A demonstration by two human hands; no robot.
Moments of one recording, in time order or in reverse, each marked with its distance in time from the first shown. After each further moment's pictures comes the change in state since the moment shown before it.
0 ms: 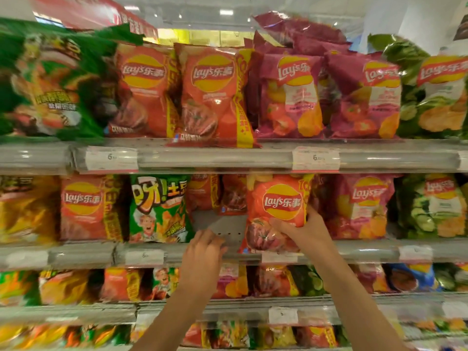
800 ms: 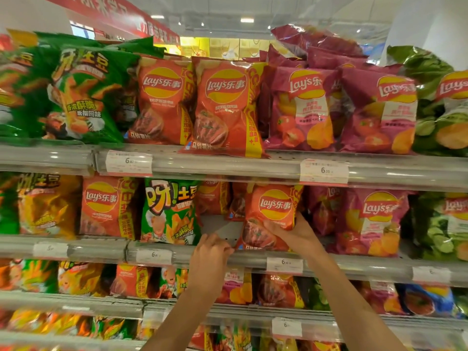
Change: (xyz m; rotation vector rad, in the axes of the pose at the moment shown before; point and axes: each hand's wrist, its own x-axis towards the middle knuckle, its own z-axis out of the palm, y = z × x) left_hand 0.004 0.005 0.008 -0.106 0.100 -0.111; right_hand 0.047 0.015 0.023 -0.063 -0.195 0.031
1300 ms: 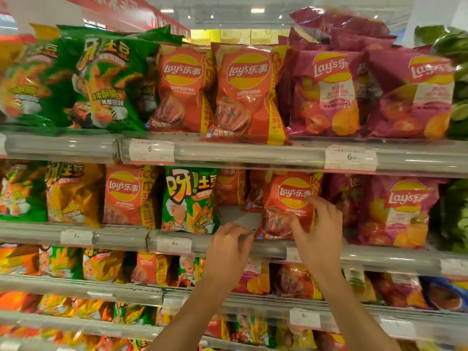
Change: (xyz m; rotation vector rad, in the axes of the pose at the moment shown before) left_hand -0.007 -0.005 -0.014 -0.217 0.059 -0.007; right_hand -0.060 -0.013 0.035 -0.393 0.548 -0.466
